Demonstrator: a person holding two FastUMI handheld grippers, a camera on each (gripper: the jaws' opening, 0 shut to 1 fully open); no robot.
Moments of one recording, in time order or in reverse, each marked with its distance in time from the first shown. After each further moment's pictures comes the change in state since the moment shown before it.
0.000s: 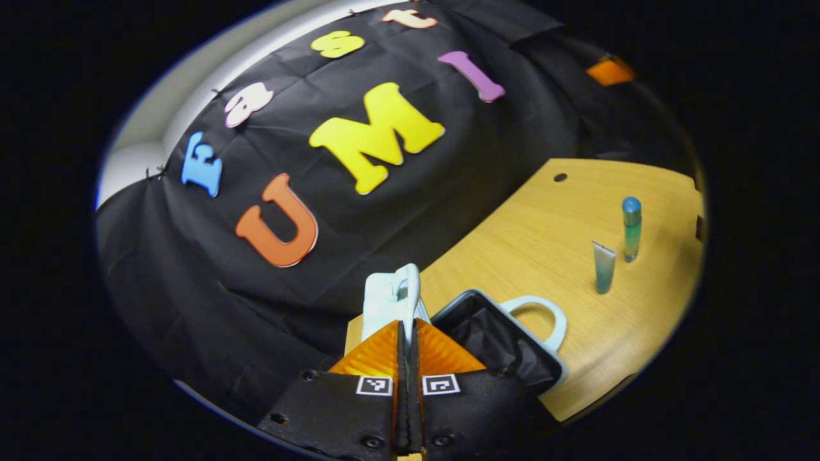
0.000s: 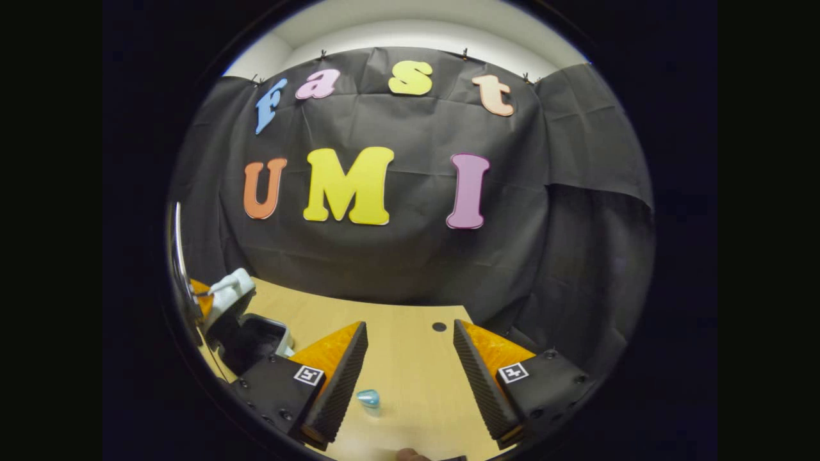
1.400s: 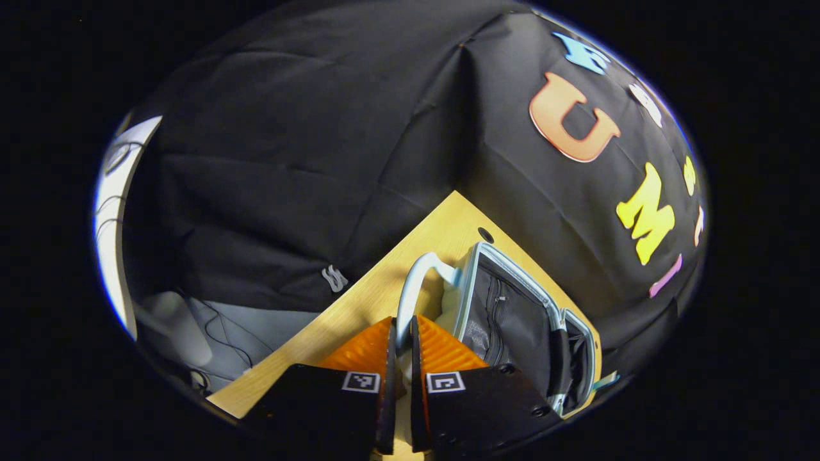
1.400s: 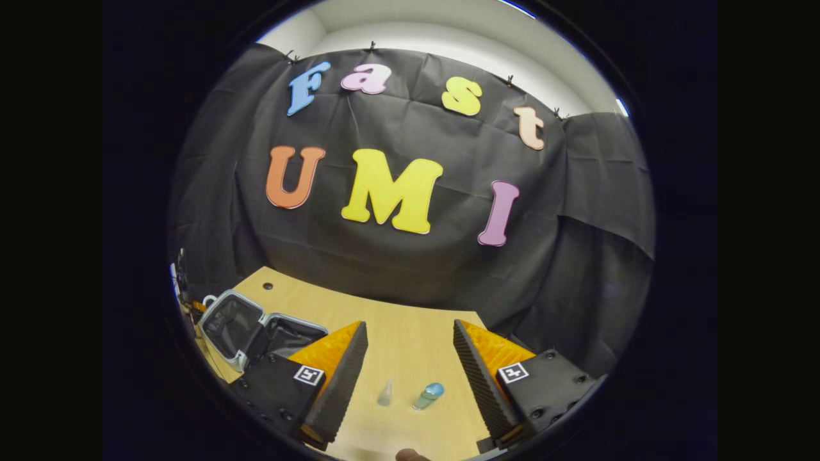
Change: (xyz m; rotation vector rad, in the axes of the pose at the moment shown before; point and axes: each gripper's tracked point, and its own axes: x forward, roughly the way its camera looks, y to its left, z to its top) left arm 0.083 0.144 -0.399 -1.303 0.293 -0.002; right arm -0.061 0.141 0.018 -0.129 0.005 -0.031
